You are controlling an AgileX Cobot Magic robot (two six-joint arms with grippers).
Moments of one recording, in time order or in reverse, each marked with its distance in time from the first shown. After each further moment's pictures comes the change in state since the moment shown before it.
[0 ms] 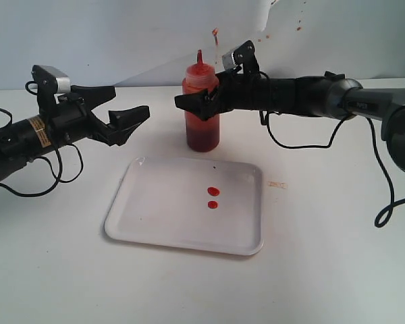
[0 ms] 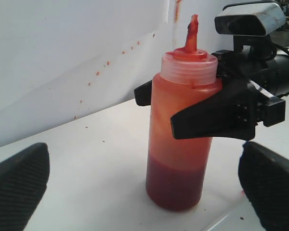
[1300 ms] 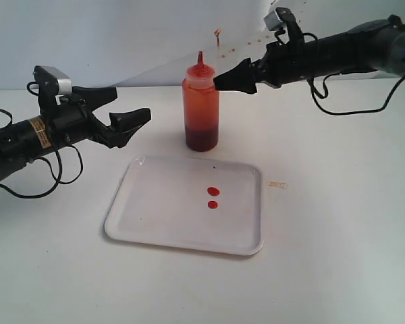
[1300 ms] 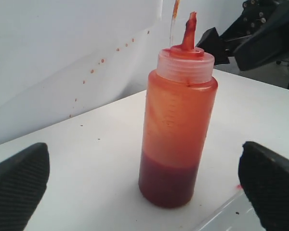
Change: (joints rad) left arm 0.000 0.000 0.000 0.020 -0.002 0.000; right arm -0.147 -0.181 0.000 -0.475 0.160 0.594
